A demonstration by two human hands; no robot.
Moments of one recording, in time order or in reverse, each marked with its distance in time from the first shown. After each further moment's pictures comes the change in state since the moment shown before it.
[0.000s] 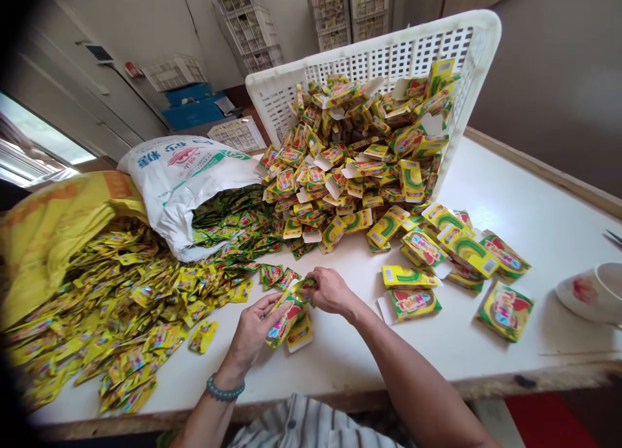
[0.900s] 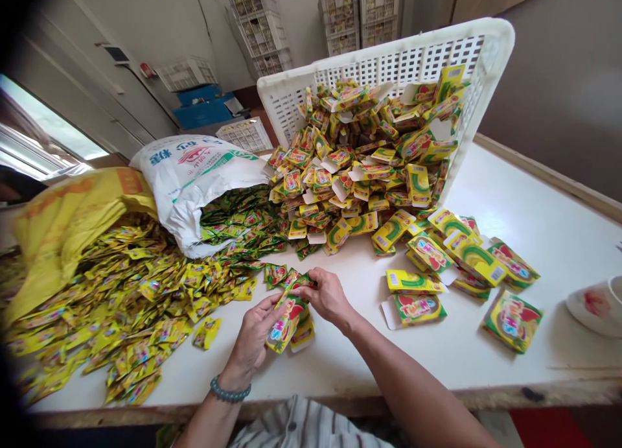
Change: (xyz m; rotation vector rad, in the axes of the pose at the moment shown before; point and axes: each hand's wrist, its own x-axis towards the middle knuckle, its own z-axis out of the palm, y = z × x) left_hand -0.012 0.020 0.012 -0.397 -0.001 -0.115; right_hand 0.001 -0.001 0.026 0.246 0.245 -0.001
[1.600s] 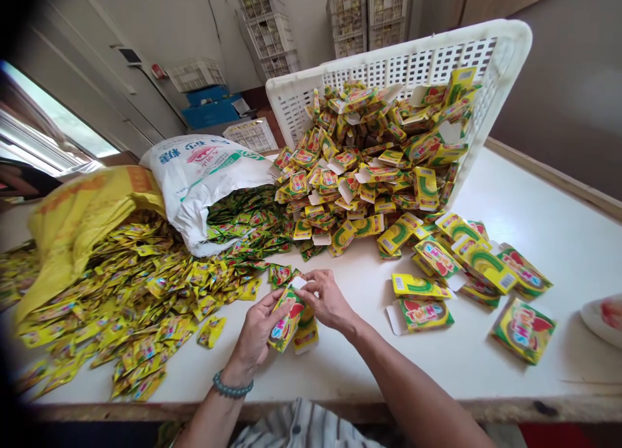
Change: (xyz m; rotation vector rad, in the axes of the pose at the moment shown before) left_hand 0.003 0.007 -0.001 -0.005 0.007 0.052; right_hand -0.001 -0.005 -0.005 0.025 -0.194 -0.026
